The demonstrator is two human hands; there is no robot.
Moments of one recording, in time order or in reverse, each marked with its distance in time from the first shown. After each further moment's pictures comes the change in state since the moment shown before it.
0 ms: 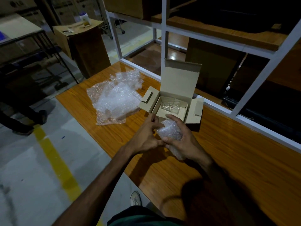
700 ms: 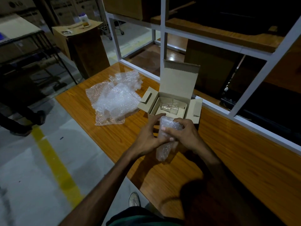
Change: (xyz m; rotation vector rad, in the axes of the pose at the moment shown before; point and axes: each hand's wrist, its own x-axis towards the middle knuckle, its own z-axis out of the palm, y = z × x) left_hand -0.010 0.025 0.011 -0.325 0.131 -0.111; right_hand 0.014 -0.026 -0.012 -0.012 0.129 0.042
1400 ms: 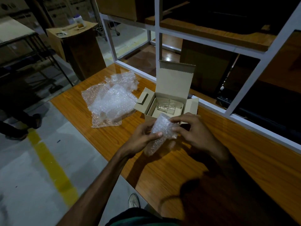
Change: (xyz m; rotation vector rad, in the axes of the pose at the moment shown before) left_hand 0.003 -0.004 -0.015 -0.172 -0.136 -0.070; right_hand -0.006 -0.002 -0.040 -0.425 -0.024 -0.210
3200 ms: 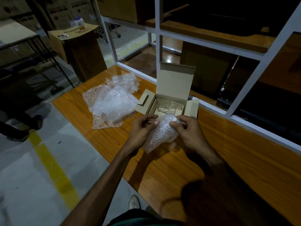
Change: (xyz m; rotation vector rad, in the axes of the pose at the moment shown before) left_hand 0.010 0.008 0.003 -0.076 0.297 -0.025; right_hand 0.006 -0.009 0.025 0.353 0.161 0.195
